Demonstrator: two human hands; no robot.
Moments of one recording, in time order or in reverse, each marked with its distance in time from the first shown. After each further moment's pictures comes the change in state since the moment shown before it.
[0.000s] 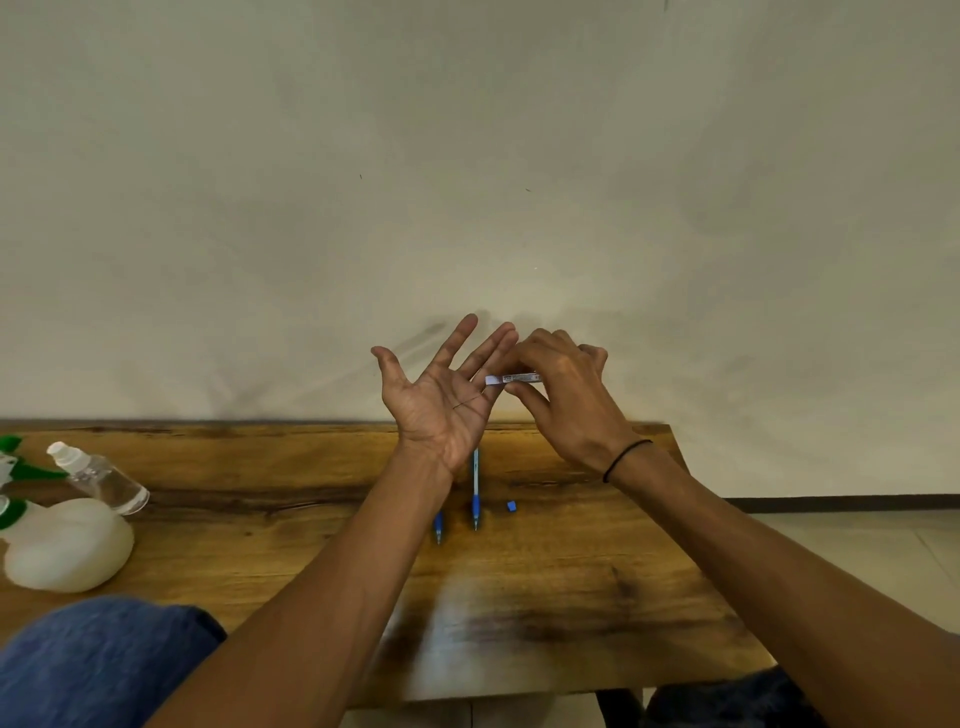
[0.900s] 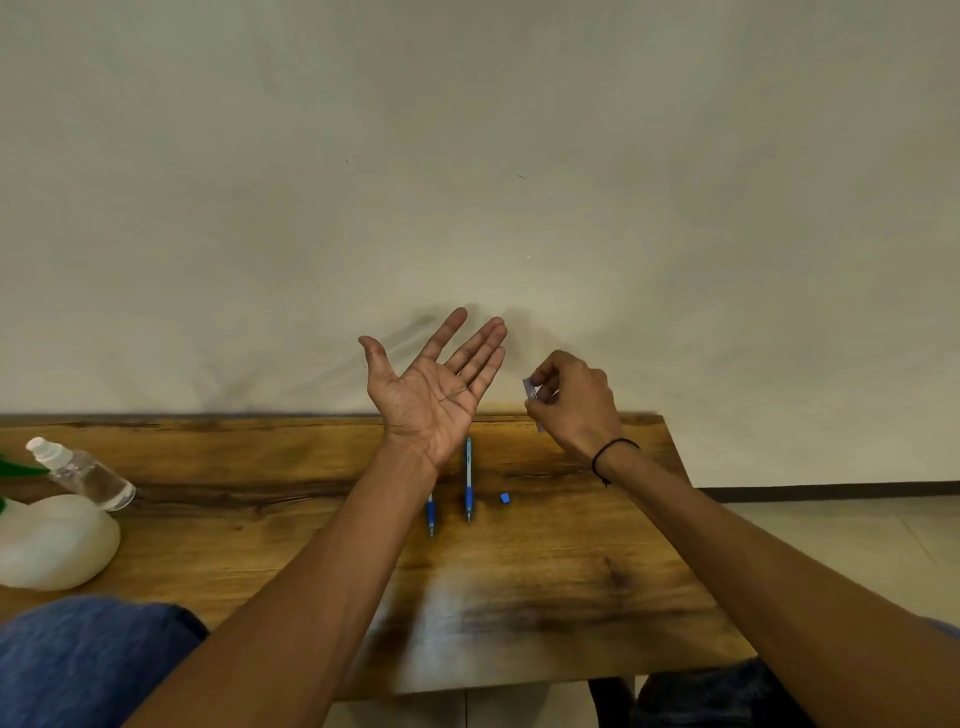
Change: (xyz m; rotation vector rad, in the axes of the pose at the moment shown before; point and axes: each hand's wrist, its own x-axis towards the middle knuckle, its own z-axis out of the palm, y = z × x) left_hand 0.005 0.002 -0.011 -0.037 -0.084 -0.028; right_hand -0.004 0.035 0.026 0.138 -0.008 0.459
